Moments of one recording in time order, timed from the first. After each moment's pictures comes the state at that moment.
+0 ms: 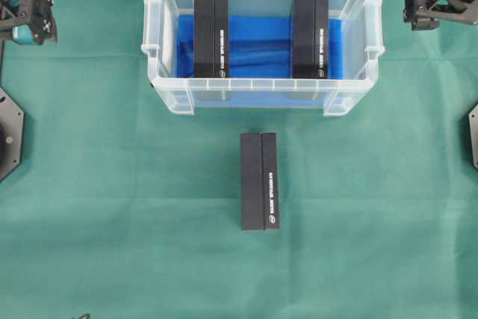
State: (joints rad) left arm 0.32 -0.61 0.43 0.10 1.44 -1.18; right arm -0.33 -0.47 0.45 -0.25 1.36 1.35
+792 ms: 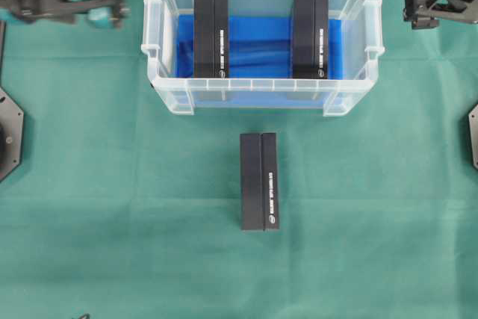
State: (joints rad) left arm 0.28 -0.30 0.17 0.10 1.41 -1.19; right arm -0.33 -0.47 0.46 -0.26 1.35 1.35
